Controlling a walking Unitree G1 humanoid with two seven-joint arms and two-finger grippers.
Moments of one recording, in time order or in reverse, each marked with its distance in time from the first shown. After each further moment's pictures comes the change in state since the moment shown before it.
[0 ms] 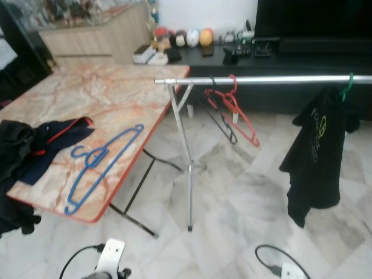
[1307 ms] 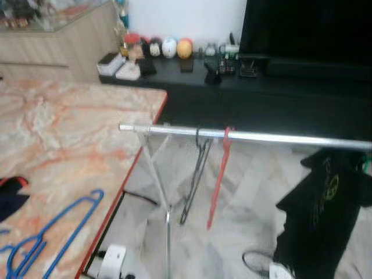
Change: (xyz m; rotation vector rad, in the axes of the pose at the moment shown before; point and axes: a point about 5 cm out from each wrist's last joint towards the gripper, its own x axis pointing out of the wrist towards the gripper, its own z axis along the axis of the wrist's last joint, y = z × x) left arm -0.002 -0.003 -0.010 -0.039 -0.001 -0.038; right arm -0.004 0.013 -0.008 -0.102 -0.017 0.046
